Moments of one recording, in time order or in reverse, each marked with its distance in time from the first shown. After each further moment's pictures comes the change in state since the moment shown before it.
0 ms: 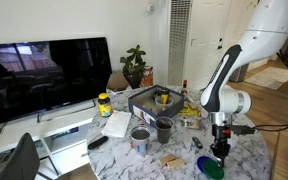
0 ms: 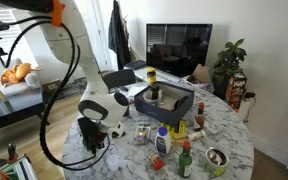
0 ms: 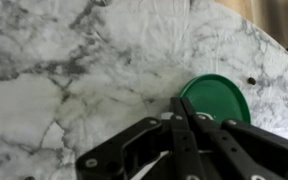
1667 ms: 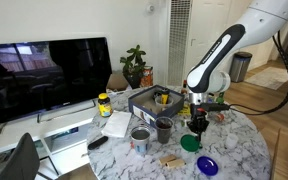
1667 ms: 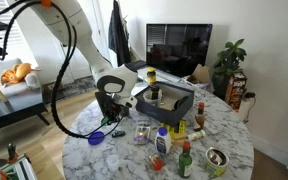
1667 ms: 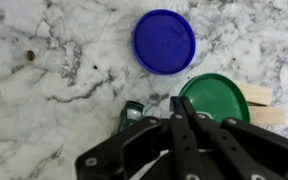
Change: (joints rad) arm 0.073 -0.077 -0.071 0.226 -0.354 -0.134 0.525
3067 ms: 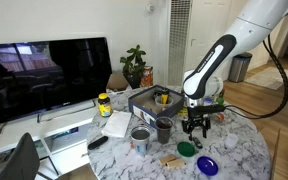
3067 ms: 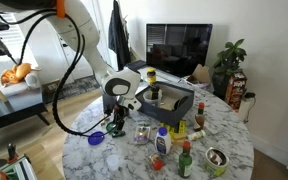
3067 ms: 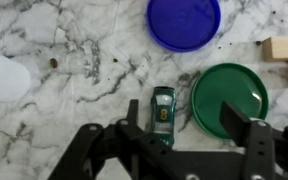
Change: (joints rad) arm 0.070 0.096 -0.084 0.088 -0.145 -0.010 0.363
